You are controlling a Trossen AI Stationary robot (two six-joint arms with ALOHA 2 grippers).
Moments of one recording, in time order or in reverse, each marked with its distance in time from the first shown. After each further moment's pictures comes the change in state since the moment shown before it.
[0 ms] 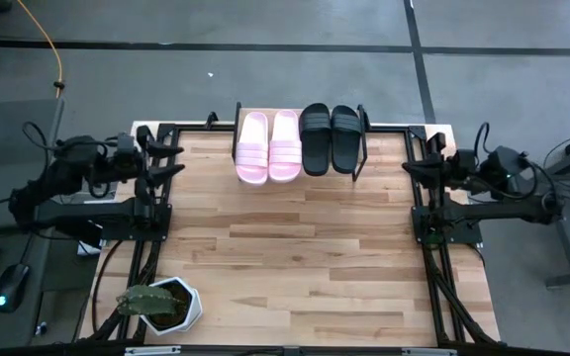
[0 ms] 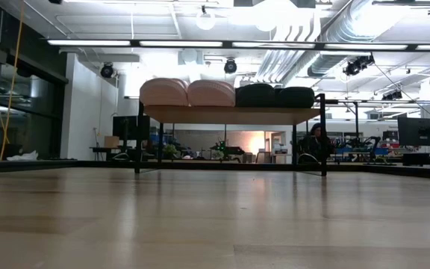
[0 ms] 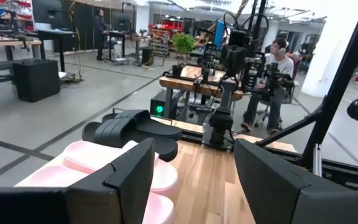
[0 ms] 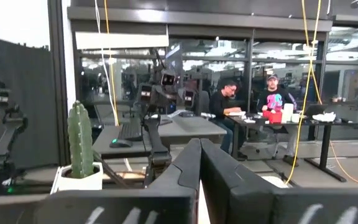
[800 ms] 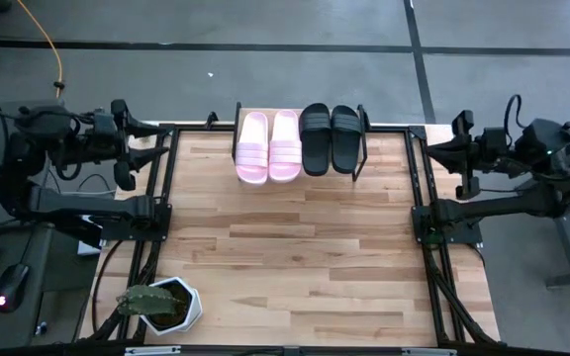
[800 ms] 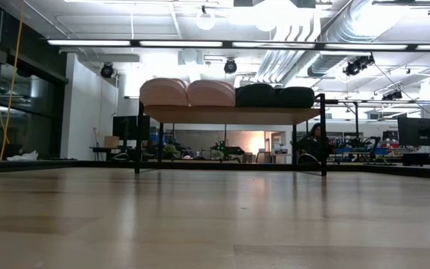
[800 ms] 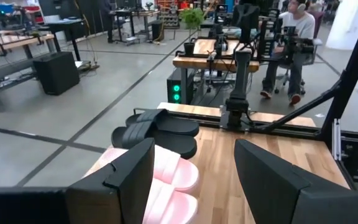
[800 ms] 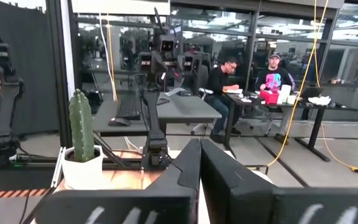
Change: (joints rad) left arm 0.000 0.298 0.546 -0.390 -0.045 0.134; right arm 0.000 0.238 0.512 -0.428 0.003 -0.042
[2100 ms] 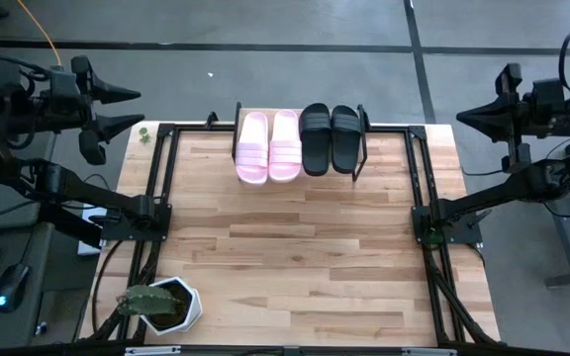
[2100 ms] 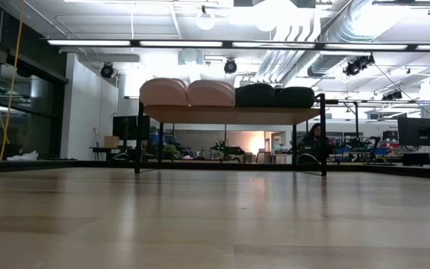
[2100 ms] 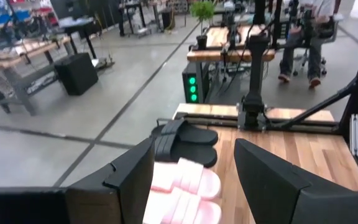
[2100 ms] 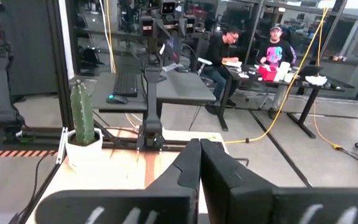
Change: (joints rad) left arm 0.000 0.470 0.919 -0.519 -0.060 0.093; right arm 0.000 0.568 1.106 -0.714 0.003 -0.050
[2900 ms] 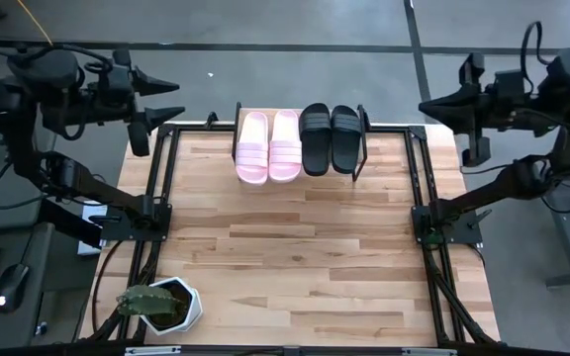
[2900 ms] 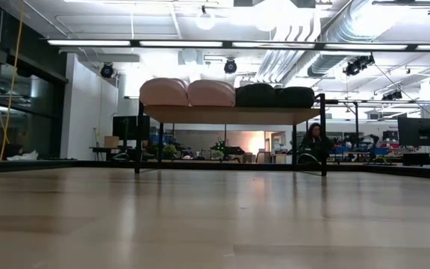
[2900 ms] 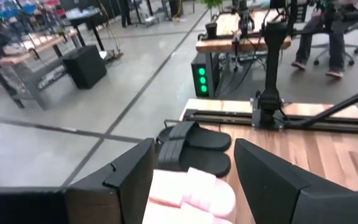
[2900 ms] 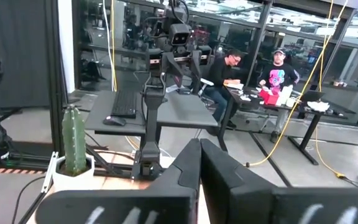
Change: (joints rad) left arm 0.000 0.144 0.013 0.095 -0.046 0.031; right arm 0.000 0.138 0.001 0.224 -0.025 -0.048
